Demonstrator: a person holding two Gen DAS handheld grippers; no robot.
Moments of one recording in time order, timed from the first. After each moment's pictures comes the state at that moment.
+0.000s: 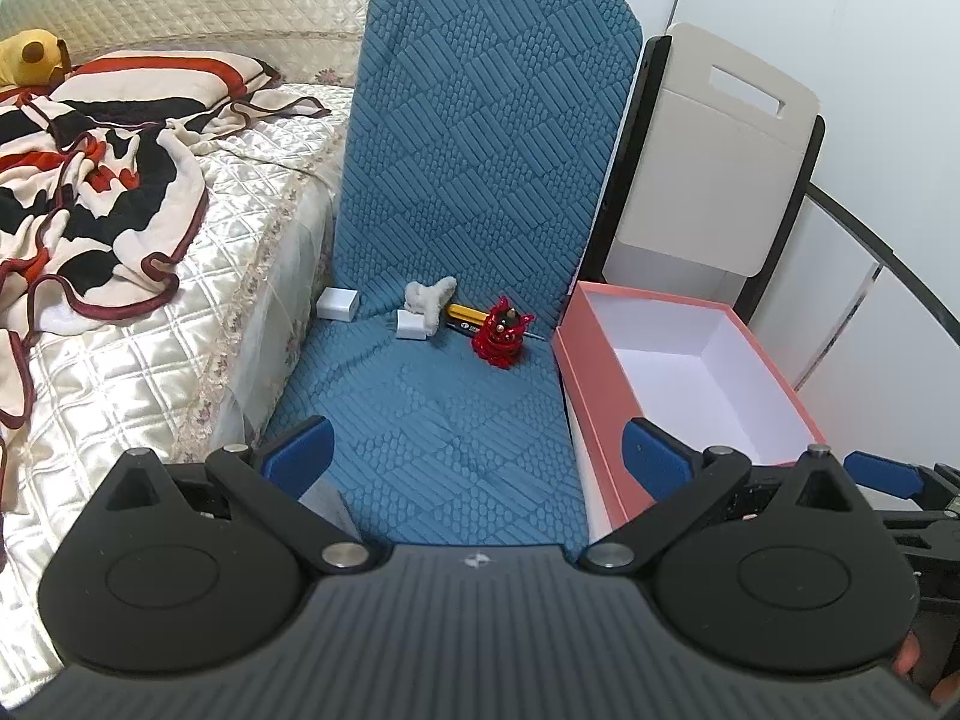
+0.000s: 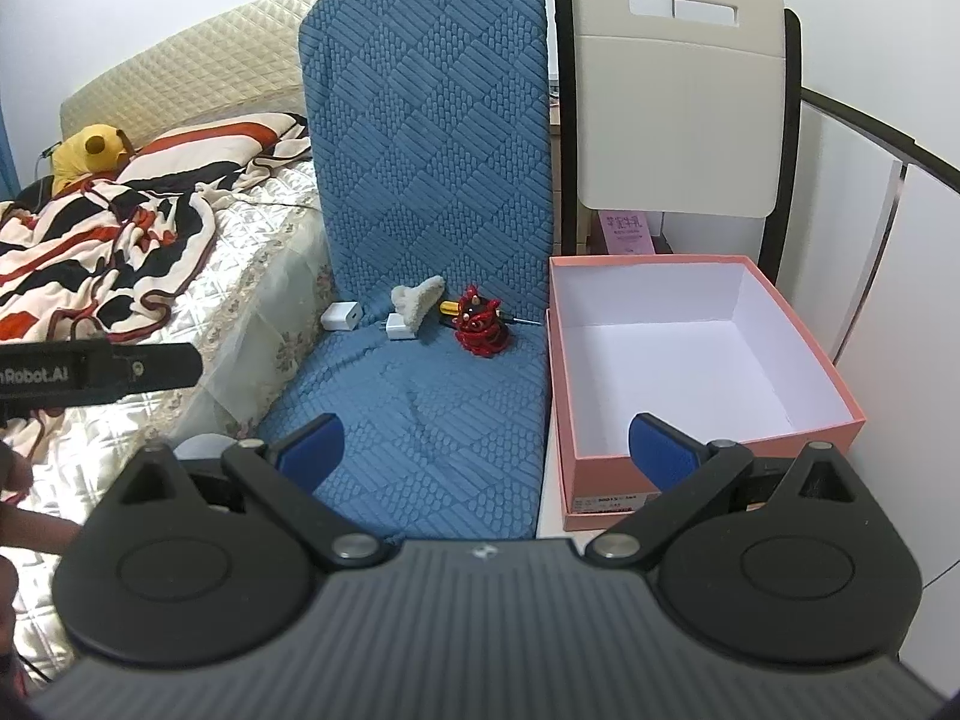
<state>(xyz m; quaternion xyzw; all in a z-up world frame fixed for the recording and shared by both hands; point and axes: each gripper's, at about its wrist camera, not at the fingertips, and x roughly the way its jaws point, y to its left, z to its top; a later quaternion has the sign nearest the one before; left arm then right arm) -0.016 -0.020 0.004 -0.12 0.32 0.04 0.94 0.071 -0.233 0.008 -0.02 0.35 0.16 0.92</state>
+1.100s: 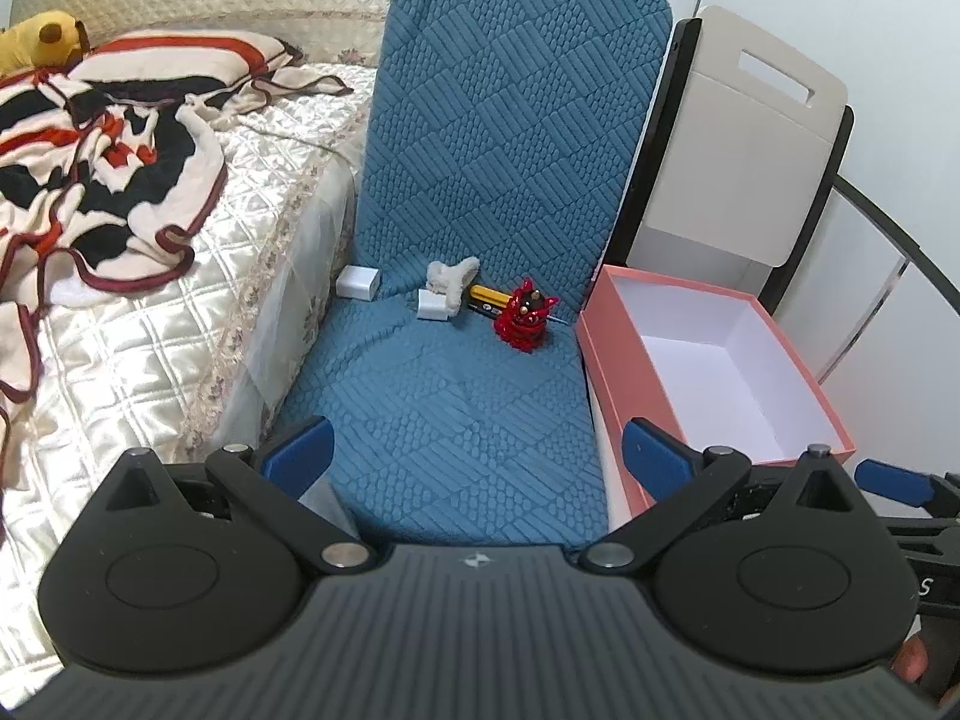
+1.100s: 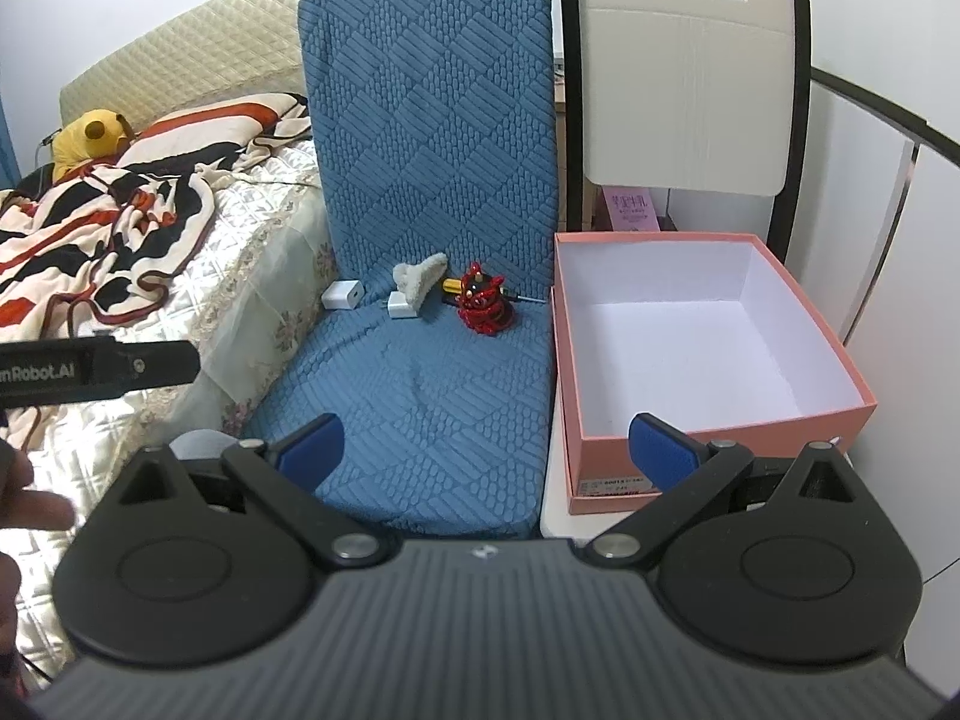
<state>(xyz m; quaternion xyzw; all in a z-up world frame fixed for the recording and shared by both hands) -0.008 -0.015 -0.011 -0.13 0.34 0.06 0.93 0.078 -0.234 -0.002 -0.02 0.37 0.17 0.92</state>
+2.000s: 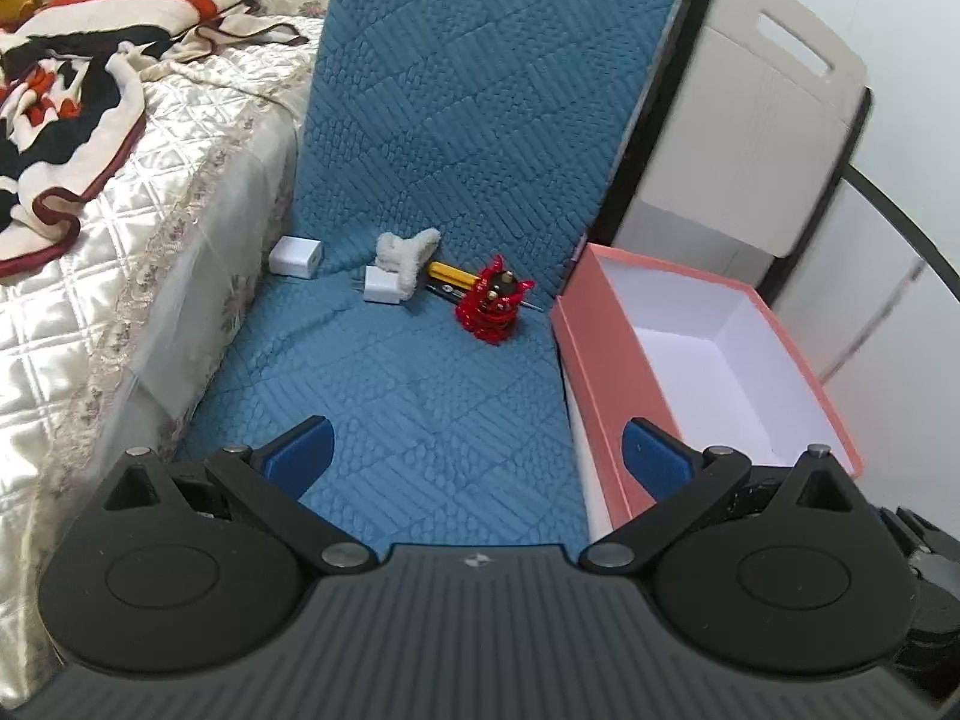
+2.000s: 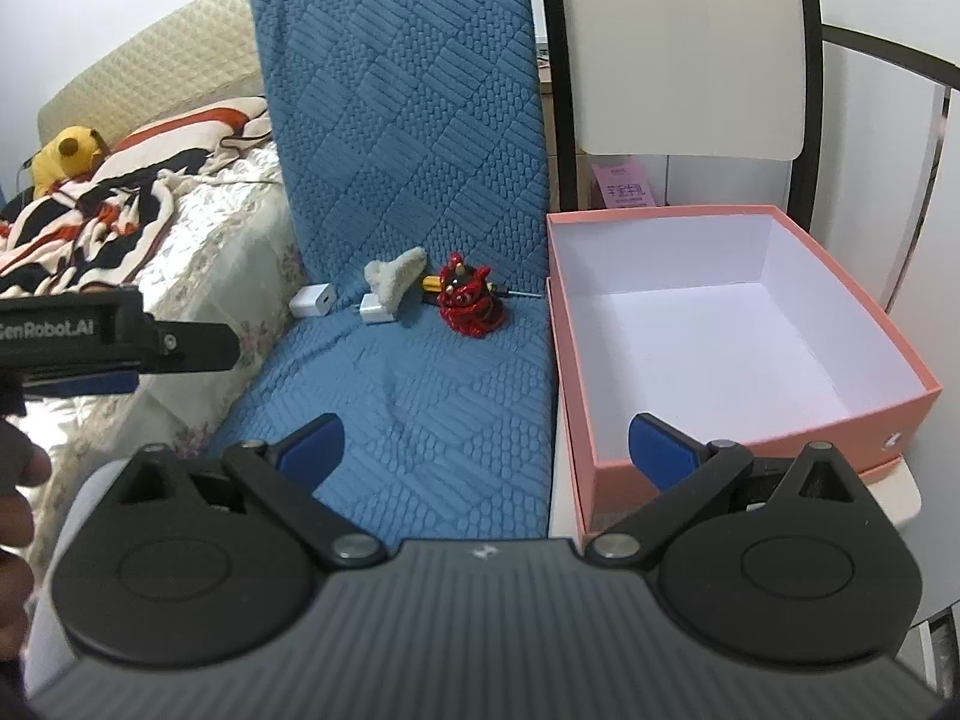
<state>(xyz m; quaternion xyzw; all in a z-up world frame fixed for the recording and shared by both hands) 0.094 -0.010 -0.076 -0.15 0.36 0.03 0.92 0.134 -0.226 -0.061 0.00 0.36 0.16 0.92</state>
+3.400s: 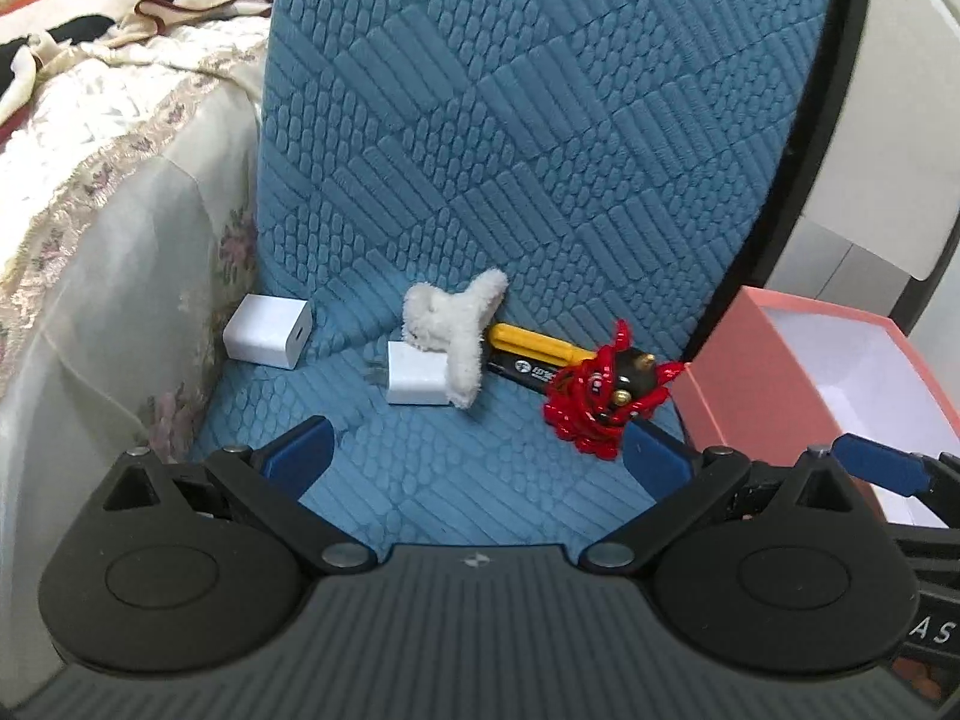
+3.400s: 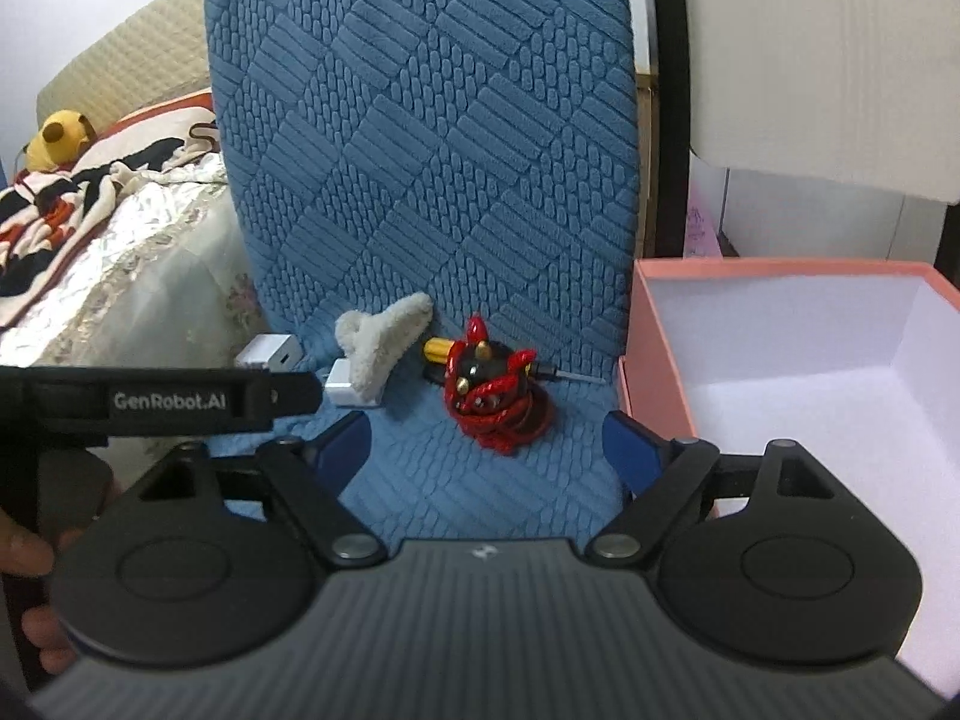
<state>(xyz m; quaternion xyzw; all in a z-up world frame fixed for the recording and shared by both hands) 0.304 0.059 -0.186 -0.12 0.36 0.03 0.92 0.301 -0.148 -0.141 -0.02 0.34 0.19 0.92</state>
